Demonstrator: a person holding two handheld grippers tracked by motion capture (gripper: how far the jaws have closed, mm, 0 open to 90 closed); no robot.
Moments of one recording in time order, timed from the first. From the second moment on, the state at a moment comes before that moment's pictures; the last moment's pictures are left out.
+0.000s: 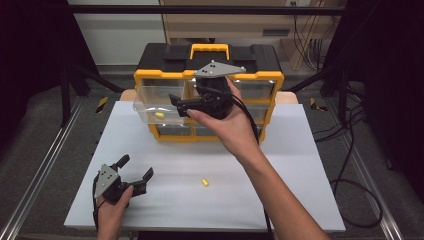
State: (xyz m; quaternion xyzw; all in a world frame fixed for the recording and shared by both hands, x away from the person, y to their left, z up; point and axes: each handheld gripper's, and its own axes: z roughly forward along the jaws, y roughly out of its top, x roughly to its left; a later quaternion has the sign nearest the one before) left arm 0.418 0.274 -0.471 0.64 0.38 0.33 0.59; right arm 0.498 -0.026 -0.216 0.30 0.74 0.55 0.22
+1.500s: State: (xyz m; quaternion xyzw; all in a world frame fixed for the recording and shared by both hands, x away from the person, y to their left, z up) left arm 0.416 0.266 -0.470 0.65 0.36 0.32 0.58; right arm 0.469 -0.085 -0.309 0.35 0.77 0.47 0.24
